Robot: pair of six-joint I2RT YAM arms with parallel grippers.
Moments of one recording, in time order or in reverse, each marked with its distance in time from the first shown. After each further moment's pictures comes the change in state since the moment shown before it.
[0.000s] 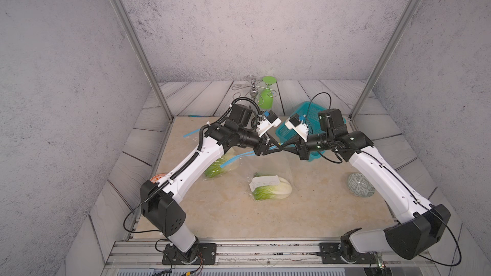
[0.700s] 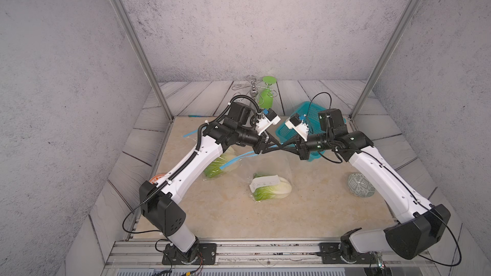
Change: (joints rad) left arm 0.005 -0.003 0.032 -0.019 0.011 -0.006; right arm -0.002 0.000 0.000 0.002 -0.006 0.019
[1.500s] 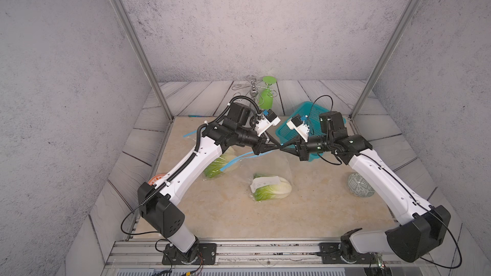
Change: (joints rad) left arm -0.002 -0.016 -0.011 -0.018 -0.059 0.064; right arm -0.023 -0.034 -0.096 0.111 -0.049 0.110
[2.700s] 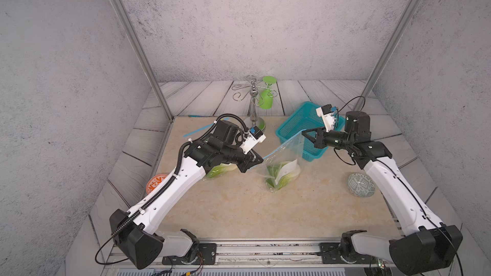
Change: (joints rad) left arm 0.000 -0.287 -0.316 -0.071 -0.268 0.013; right arm -0.229 -0.099 -0.089 0.164 0.214 0.330
